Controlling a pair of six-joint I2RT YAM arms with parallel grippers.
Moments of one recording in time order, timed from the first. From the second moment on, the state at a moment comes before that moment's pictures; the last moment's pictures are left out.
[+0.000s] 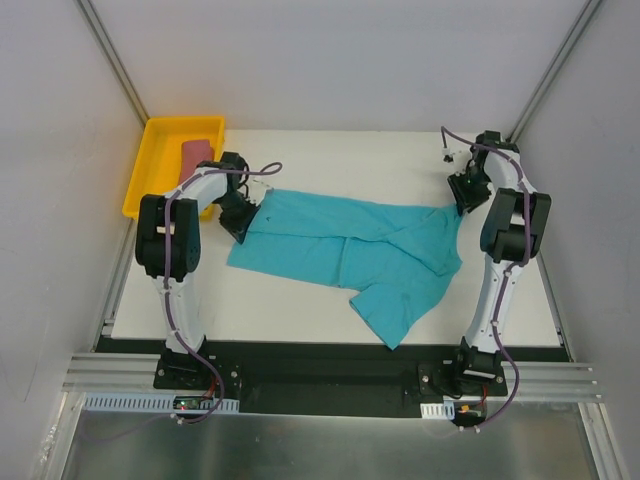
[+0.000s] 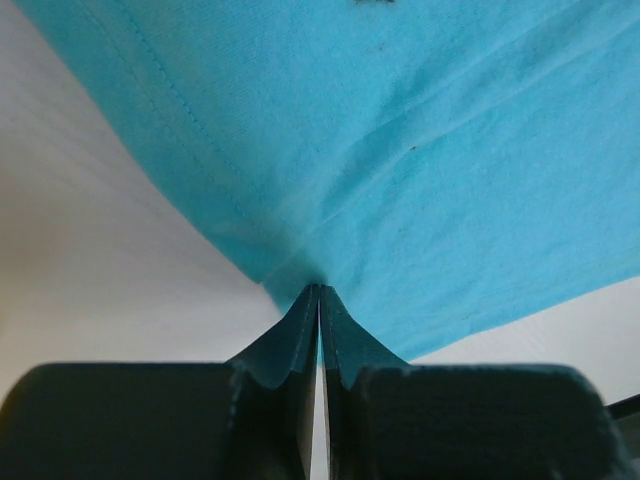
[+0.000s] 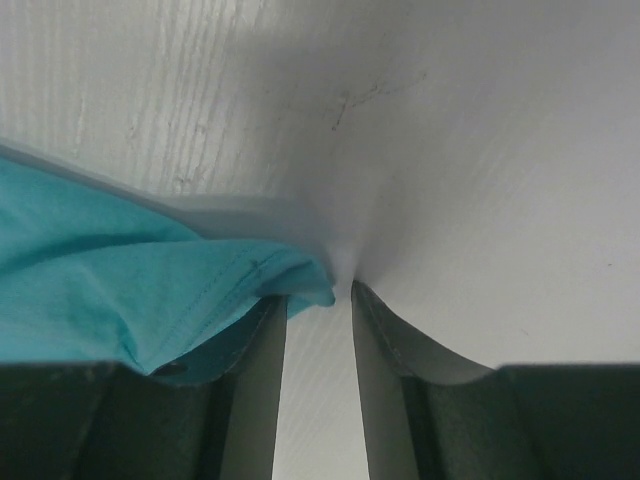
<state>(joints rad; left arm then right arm) -0.14 2.02 1.49 -0.95 0.22 0.45 -0.14 2.33 2.00 -1.02 -0.09 -0.57</state>
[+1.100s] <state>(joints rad) -0.15 2.04 1.77 -1.06 0.41 0.35 -0.15 2.12 1.97 -0.82 0.03 -0.53</state>
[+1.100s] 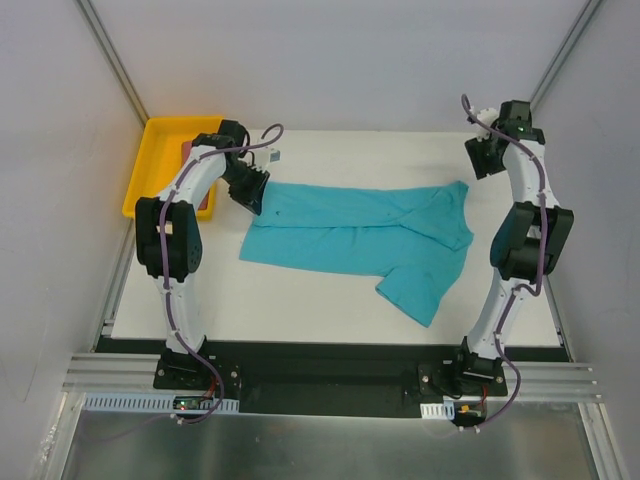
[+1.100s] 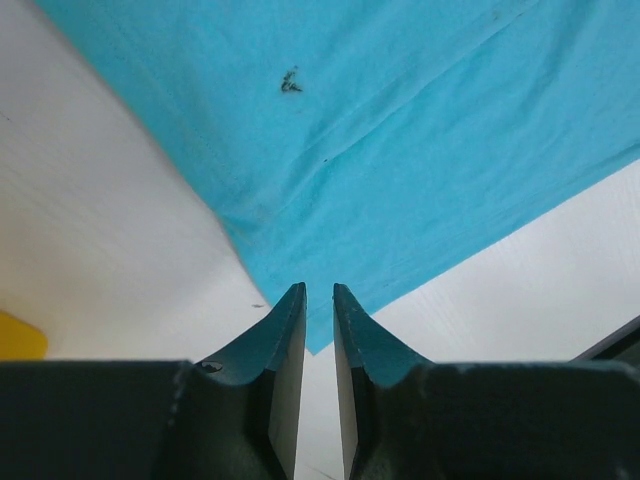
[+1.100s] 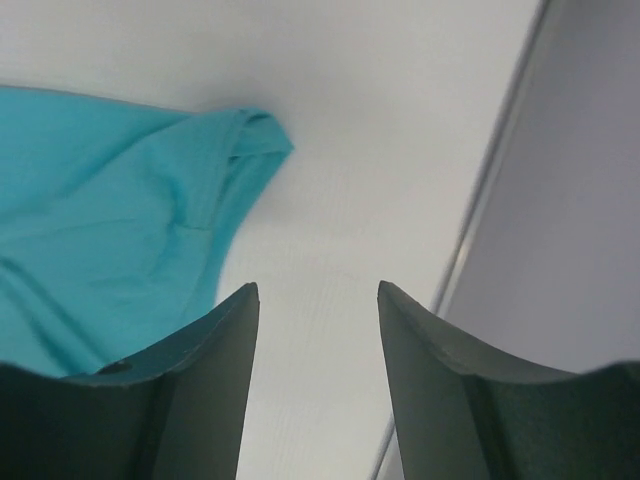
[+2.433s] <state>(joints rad) -0.16 2.04 1.78 -1.07 0.39 0.35 0.08 2.33 2.00 -1.14 -0.36 -0.62</state>
